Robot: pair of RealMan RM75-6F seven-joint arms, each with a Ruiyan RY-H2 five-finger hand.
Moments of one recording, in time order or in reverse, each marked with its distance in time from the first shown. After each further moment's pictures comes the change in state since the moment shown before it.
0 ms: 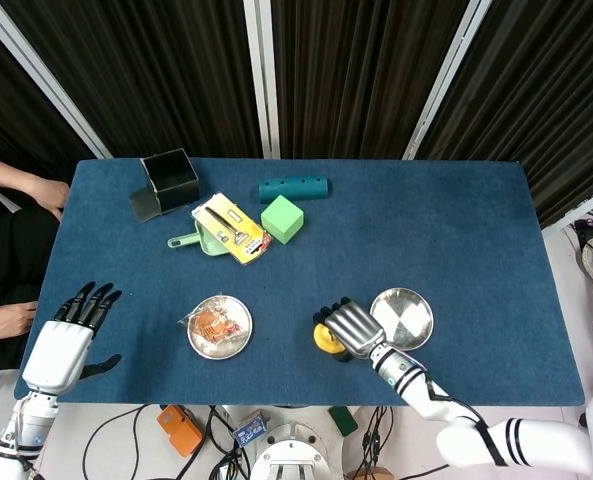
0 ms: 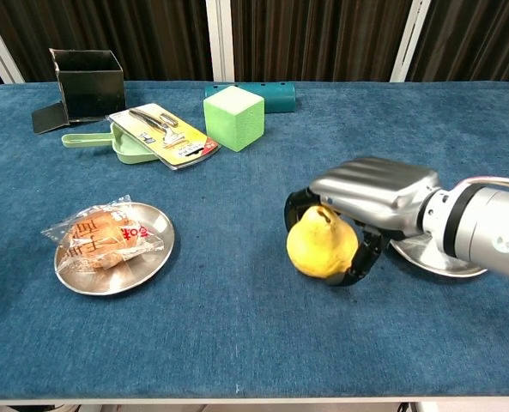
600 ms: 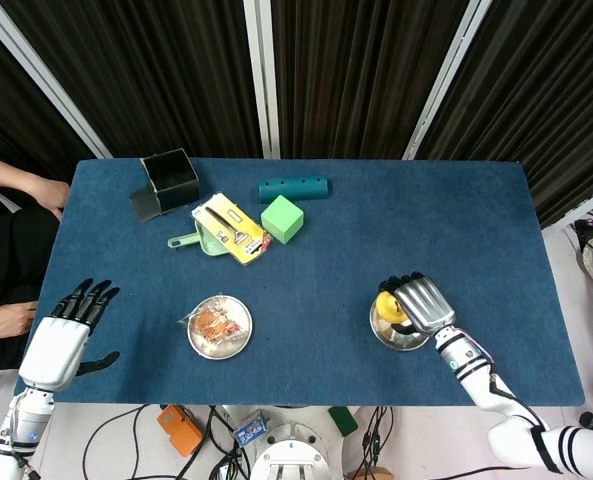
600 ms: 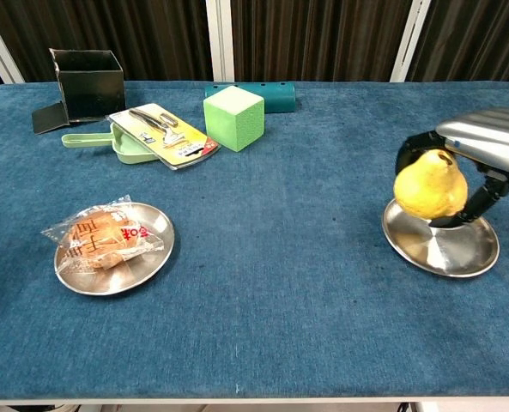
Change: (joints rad) left arm 0.006 0.017 -0.035 0.008 0.011 -0.040 -0.042; right arm -0.106 0.179 -0.047 0.125 -0.104 0.140 0.260
